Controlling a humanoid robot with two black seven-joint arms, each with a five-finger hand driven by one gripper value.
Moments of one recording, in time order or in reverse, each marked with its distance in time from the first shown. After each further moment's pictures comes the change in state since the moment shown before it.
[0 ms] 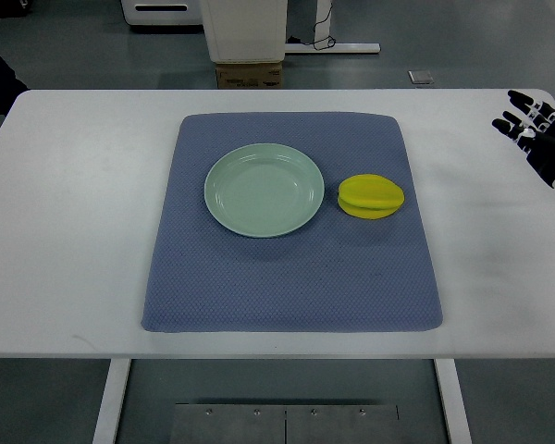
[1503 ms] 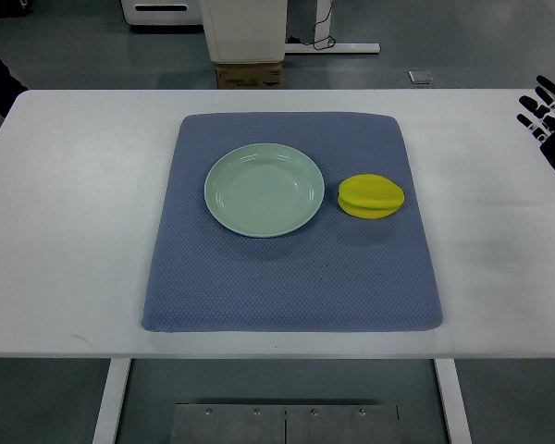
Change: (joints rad) left arm 0.000 0.000 0.001 0.000 0.000 -0.001 0.000; right arm 0.025 0.041 0.063 -0.116 0.227 0.021 -0.067
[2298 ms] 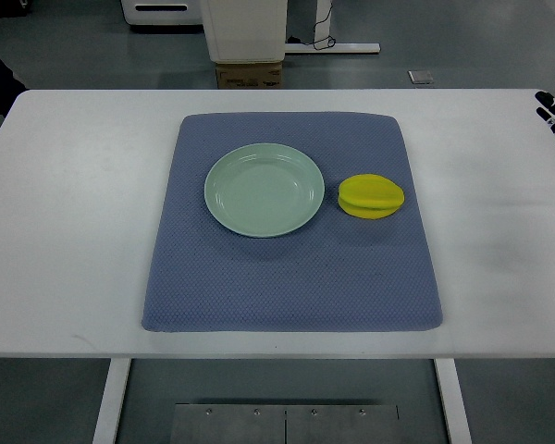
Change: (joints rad) left arm 0.001 0.000 -0.001 0.000 0.000 0.000 0.000; right arm -0.002 -0.009 -0.006 -0.023 -0.012 -0.012 0.075
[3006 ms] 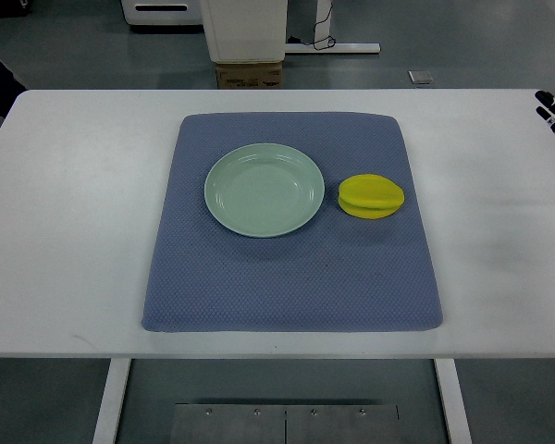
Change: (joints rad) left arm -0.003 0.000 0.001 -0.001 0.001 0.001 0.002; right arm 0.001 0.001 0.000 0.000 0.000 0.000 0.000
